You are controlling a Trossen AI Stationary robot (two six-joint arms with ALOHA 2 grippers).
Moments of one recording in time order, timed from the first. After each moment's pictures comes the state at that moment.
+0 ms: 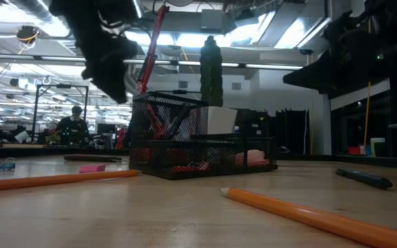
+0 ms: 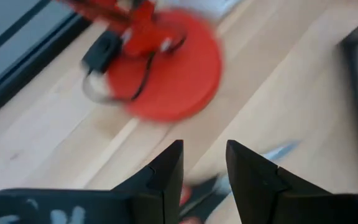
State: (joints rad) left arm 0.26 1.19 0.84 -0.67 -0.31 -0.39; right arm 0.15 1.04 0.13 0.77 0.39 -0.01
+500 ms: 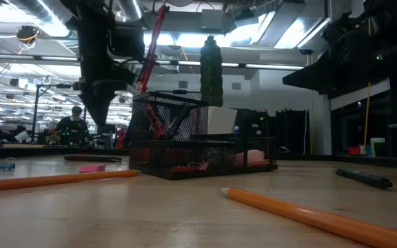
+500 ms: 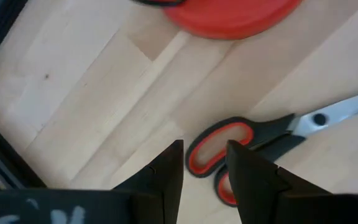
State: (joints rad) left arm 0.39 1.38 0.90 -0.91 -0.26 -0.37; right arm 0.15 1.04 0.13 0.77 0.39 -0.01
